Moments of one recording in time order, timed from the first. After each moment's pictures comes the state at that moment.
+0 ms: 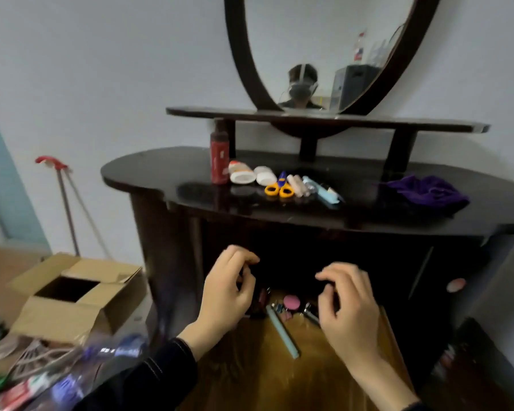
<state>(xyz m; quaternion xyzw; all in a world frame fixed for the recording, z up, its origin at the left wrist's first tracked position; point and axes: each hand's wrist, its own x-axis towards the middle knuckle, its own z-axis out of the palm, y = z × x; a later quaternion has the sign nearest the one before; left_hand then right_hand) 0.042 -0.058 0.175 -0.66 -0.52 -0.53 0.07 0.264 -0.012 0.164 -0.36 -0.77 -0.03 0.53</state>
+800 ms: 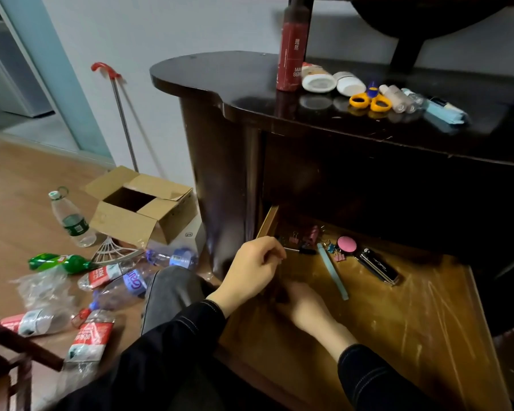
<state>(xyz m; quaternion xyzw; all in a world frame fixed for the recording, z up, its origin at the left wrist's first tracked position) 0.001 -0.089 0.075 -0.59 -0.66 -0.44 -0.16 0.138 -0.016 -0.002 -0.40 -0.86 0.32 -0.01</state>
